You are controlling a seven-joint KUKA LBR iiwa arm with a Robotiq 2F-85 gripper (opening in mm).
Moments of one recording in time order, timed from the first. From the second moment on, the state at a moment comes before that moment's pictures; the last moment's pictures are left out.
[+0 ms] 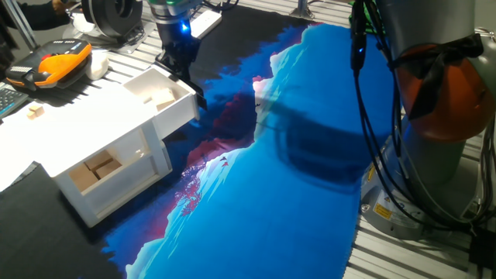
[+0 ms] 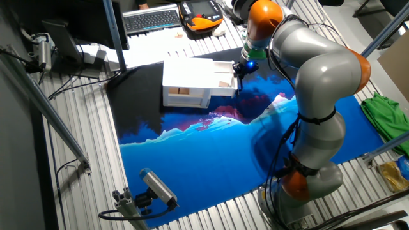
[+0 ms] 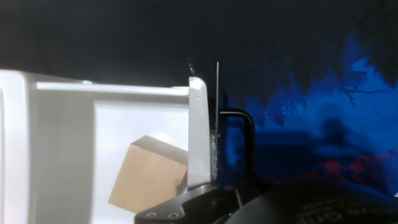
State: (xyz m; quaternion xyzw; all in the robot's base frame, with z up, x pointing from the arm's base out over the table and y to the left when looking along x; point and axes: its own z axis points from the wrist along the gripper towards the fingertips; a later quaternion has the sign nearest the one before) arm 0.585 -0.009 0.178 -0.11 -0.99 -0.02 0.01
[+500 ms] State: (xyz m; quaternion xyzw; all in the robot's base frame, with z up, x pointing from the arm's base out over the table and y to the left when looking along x) arm 0.589 -0.007 0.178 -0.11 -0.99 -0.03 0.01
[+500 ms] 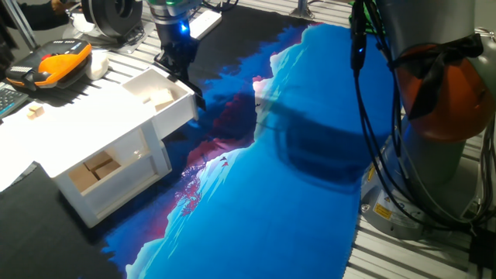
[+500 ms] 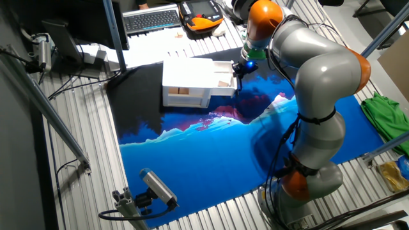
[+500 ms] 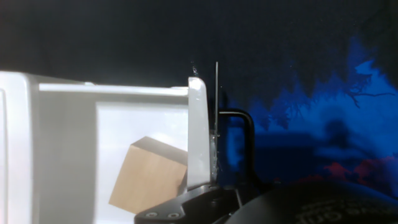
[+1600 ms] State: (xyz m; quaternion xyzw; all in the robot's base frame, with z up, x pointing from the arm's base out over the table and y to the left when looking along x) arm 0.599 0.012 0.185 -0.12 -0.99 -0.03 0.01
